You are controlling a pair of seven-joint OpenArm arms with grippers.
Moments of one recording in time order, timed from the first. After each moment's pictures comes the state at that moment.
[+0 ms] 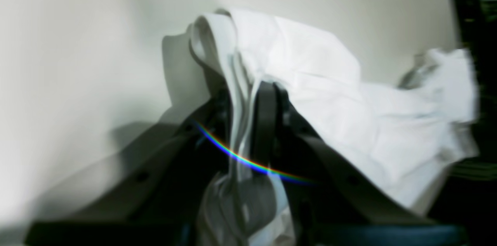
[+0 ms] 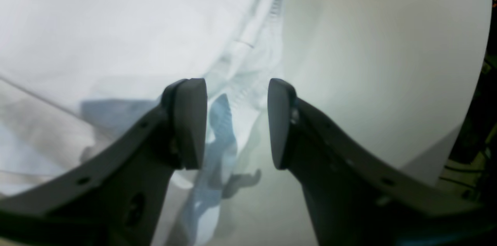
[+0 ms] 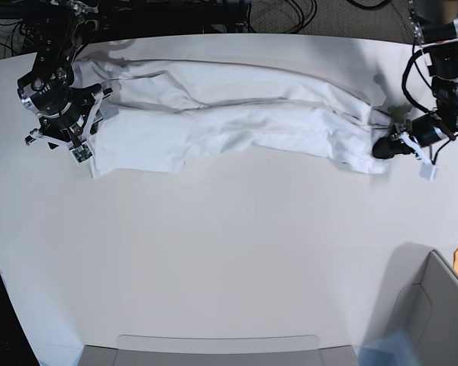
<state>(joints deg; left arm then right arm) -4.4 -33.5 -16.3 35.8 -51.9 -45.3 52.6 -10.9 8.6 20.9 113.3 -1.6 44.5 -64.0</state>
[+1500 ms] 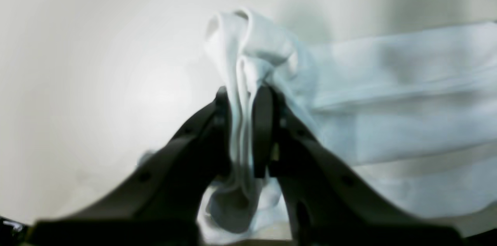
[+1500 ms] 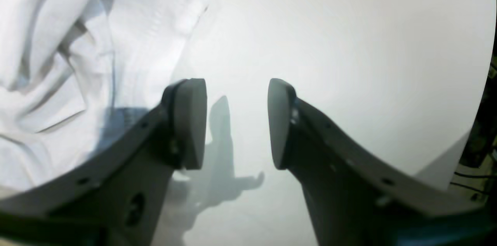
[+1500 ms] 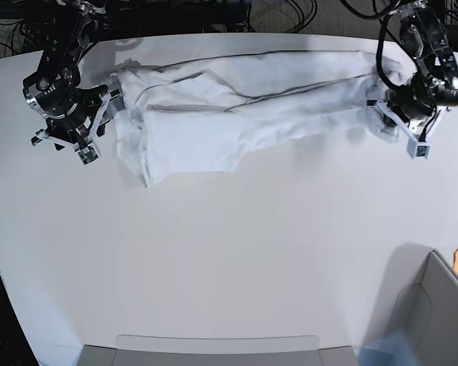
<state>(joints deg) 13.8 -15.5 -26.7 110.4 -25.5 -15.2 78.4 -10.1 5.9 20.6 113.9 -1.5 44.5 -64.1</state>
